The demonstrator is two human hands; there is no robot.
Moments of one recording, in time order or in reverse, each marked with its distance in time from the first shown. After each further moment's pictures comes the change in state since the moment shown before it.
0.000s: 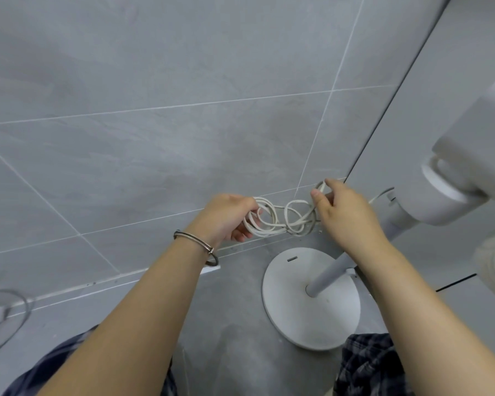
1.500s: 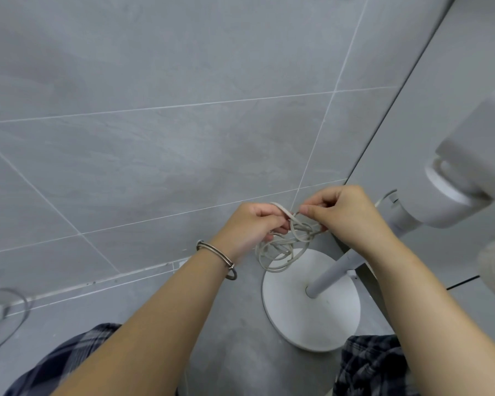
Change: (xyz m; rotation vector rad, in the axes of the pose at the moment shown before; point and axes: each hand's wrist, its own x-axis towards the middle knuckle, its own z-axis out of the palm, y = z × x) left_hand 0.002 -0.016 0.027 -0.103 -0.182 0.212; right_hand -0.003 -0.010 -0.011 0.416 -0.162 0.031
